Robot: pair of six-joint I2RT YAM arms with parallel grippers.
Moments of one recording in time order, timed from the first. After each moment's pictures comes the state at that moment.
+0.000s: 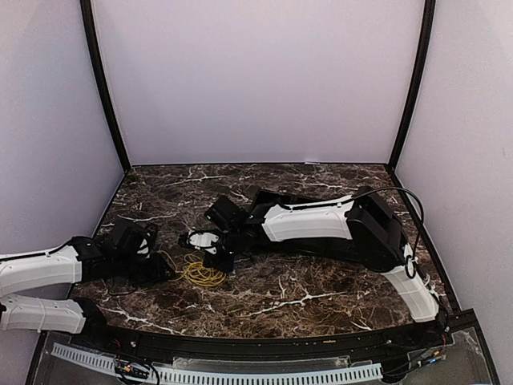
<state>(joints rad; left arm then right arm) -0.62 0.97 0.40 -0.39 0.11 -0.84 1.09 2.37 1.87 -0.43 -0.26 -0.40</state>
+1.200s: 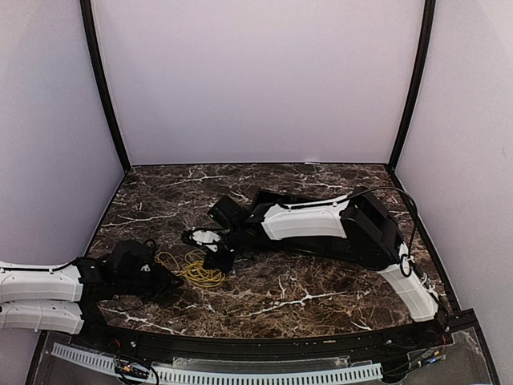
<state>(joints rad) -0.76 0.91 0.23 -0.14 0.06 -1.21 1.06 2.41 1.90 -0.42 -0.37 -0.28</state>
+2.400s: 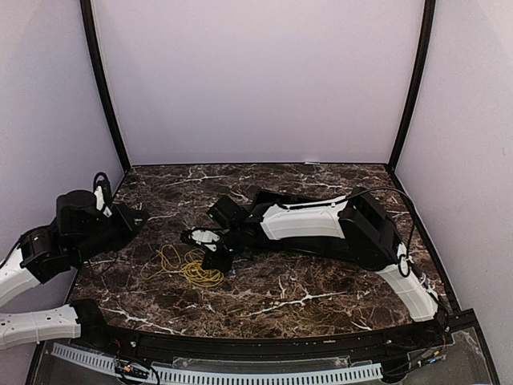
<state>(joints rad) -0.76 0.63 0.63 -0.45 -0.30 -1.05 1.06 2.43 1.92 -0.42 -0.39 -0.27</state>
